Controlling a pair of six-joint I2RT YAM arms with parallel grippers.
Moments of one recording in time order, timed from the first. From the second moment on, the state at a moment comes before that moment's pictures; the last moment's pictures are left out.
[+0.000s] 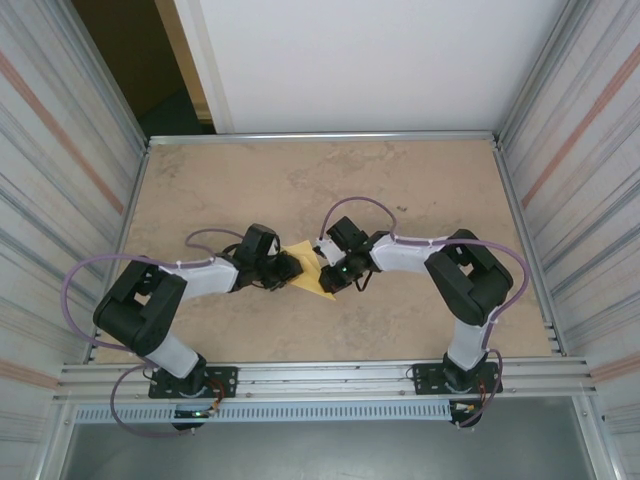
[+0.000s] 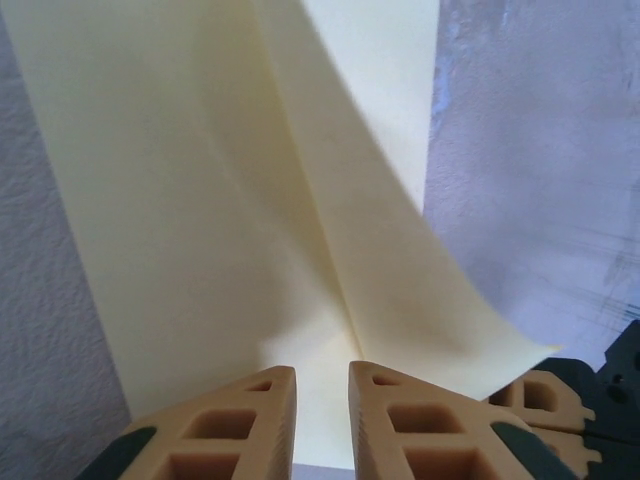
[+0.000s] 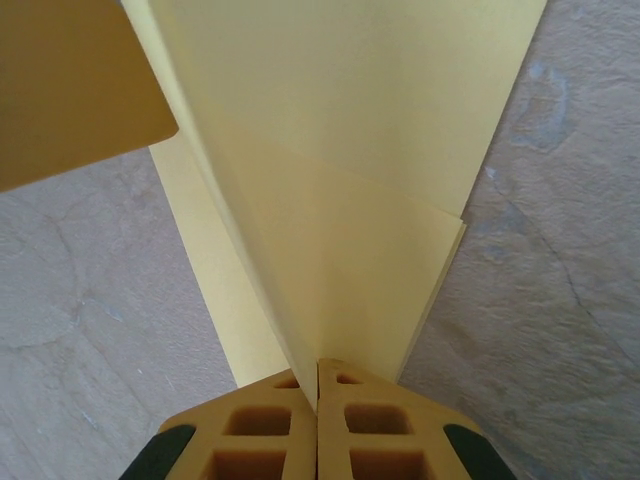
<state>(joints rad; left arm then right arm) -0.55 1.57 0.64 0.03 0.38 -1.00 0.75 1.82 1.01 -0.36 -0.39 0.21</state>
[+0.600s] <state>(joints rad) -0.57 1.60 0.62 0.13 0.42 -0.99 0.72 1.83 1.02 -0.38 -0.45 0.24</state>
